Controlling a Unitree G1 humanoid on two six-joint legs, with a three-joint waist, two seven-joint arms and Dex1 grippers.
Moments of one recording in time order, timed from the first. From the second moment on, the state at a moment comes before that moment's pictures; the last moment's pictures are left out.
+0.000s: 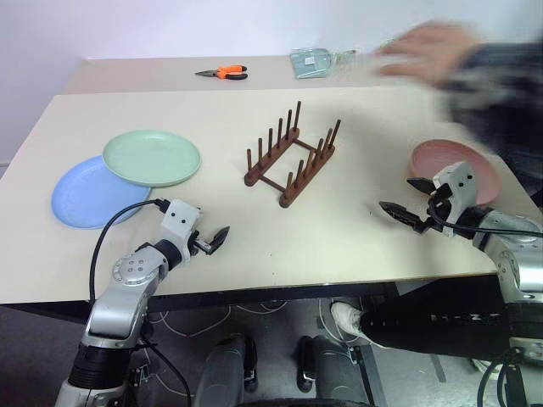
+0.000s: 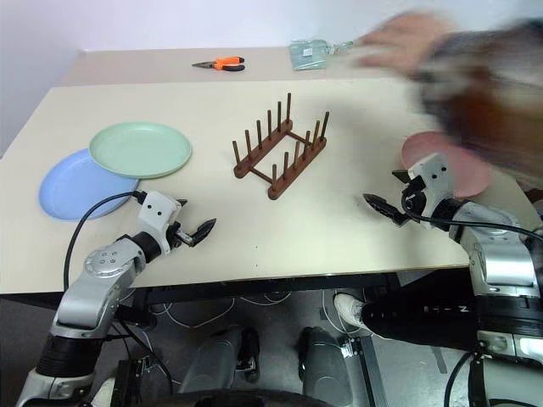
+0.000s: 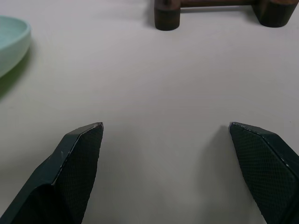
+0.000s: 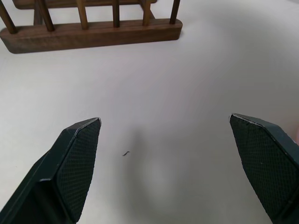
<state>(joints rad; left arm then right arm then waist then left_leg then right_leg) -0.11 0.45 0.02 -0.28 -0.16 0.48 -0.47 -0.31 -0.76 -0.21 0.10 0.32 0.36 0.83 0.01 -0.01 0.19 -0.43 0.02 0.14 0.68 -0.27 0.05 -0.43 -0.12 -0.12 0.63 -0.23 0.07</state>
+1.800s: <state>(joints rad) -0.52 0.28 -0.30 0.22 -0.09 0.21 -0.81 -0.04 -0.69 -0.21 -0.34 0.37 0.48 0.70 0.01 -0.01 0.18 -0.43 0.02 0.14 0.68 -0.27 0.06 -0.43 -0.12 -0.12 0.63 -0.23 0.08</state>
